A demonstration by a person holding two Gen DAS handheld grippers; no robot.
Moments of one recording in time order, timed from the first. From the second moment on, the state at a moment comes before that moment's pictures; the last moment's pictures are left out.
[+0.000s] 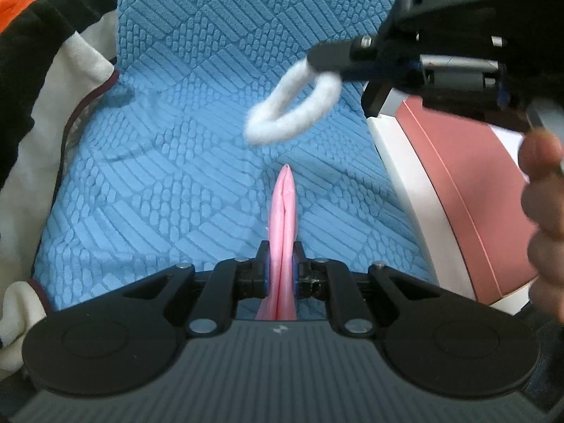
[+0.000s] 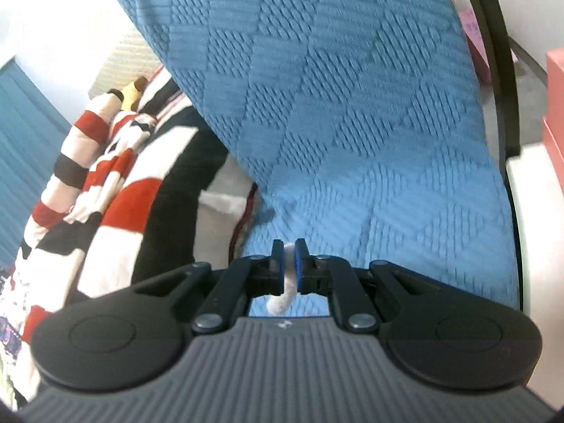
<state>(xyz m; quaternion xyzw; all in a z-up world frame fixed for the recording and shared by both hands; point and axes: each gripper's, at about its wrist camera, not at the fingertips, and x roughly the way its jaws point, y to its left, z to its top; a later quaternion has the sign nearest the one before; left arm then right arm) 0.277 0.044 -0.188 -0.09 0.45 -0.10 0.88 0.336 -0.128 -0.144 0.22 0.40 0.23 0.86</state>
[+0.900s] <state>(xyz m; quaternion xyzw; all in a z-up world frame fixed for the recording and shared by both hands) 0.254 0.001 -0.182 0.08 0.38 -0.12 0.91 0.298 -0.164 -0.185 0.28 0.48 0.13 0.82</state>
